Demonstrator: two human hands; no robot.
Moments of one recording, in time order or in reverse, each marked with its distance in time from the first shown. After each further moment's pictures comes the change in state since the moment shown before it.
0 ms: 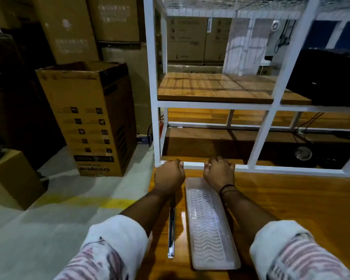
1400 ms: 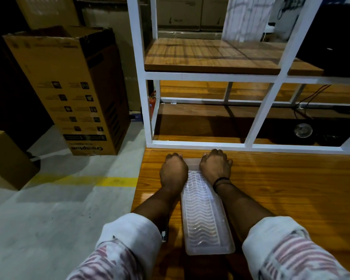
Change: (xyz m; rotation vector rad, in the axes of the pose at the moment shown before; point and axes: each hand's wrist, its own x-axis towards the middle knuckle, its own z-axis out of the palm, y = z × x) left_hand -0.022 0.024 0.065 -0.041 -0.041 -0.313; right_hand -0.013 0.015 0.044 0.098 -0.014 0.199
